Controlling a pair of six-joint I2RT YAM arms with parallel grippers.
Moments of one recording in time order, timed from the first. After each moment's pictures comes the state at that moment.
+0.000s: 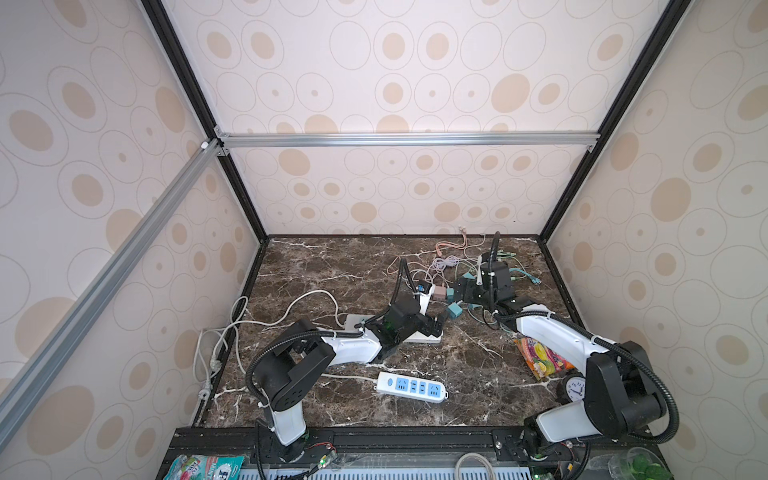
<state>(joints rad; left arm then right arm) -0.83 1.78 0.95 0.50 -0.04 -0.25 0.34 1.45 0.93 -0.14 0.14 0.38</state>
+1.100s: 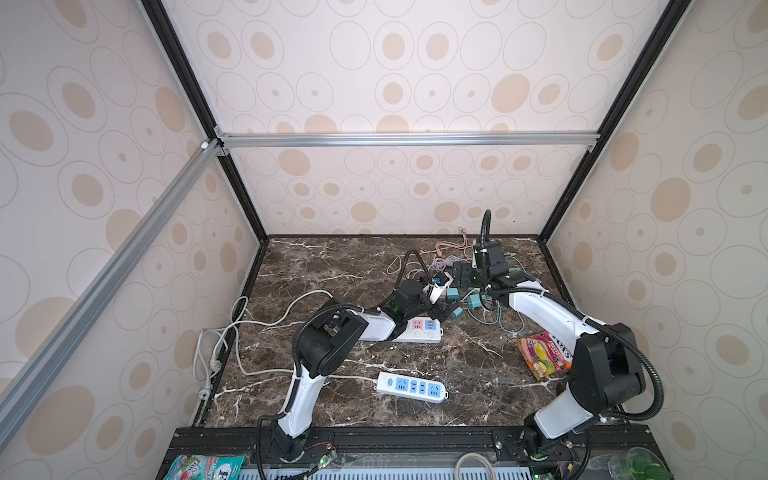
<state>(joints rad) -0.75 2.12 1.19 0.73 0.27 0.15 0.34 1.60 1.19 -0.33 0.20 0.32</state>
